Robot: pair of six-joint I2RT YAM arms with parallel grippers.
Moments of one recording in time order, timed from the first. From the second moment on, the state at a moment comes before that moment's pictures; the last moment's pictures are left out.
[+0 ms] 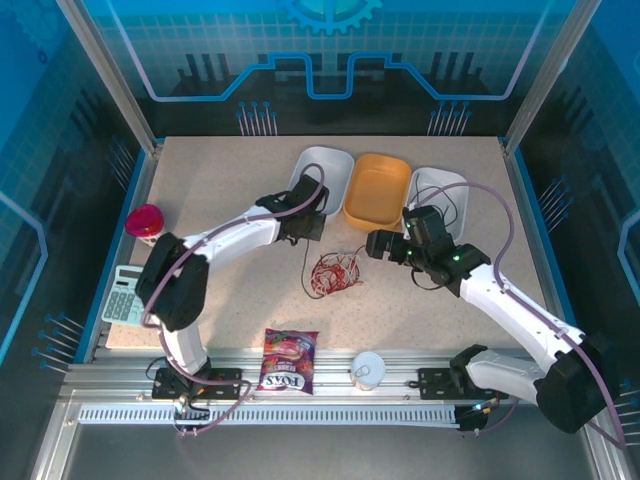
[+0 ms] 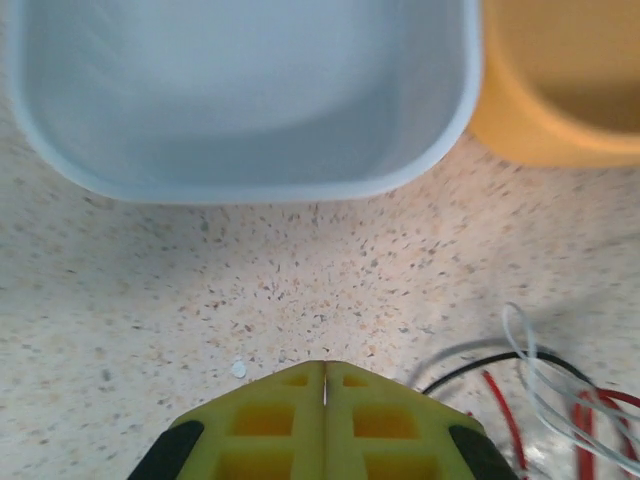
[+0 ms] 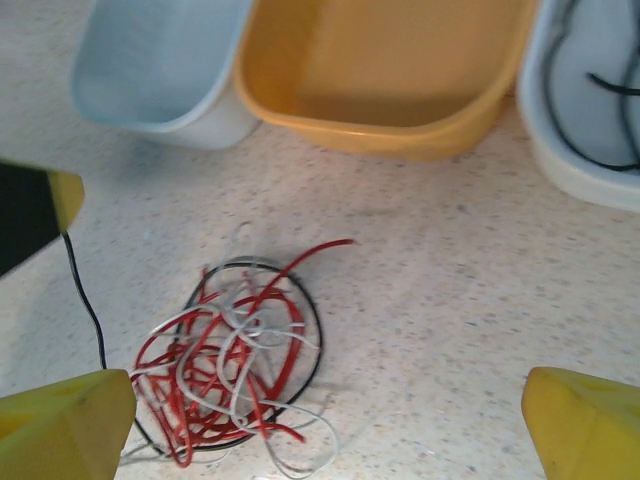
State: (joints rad) left arm -0.59 1.76 1.35 -0.58 -0.17 -0.34; right arm 0.51 1.11 0.83 -0.49 0.01 0.61
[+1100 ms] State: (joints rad) left arm -0.57 1.37 1.37 -0.57 0.33 -0.33; right arm 0.81 1.41 0.84 0.07 -0.14 0.44
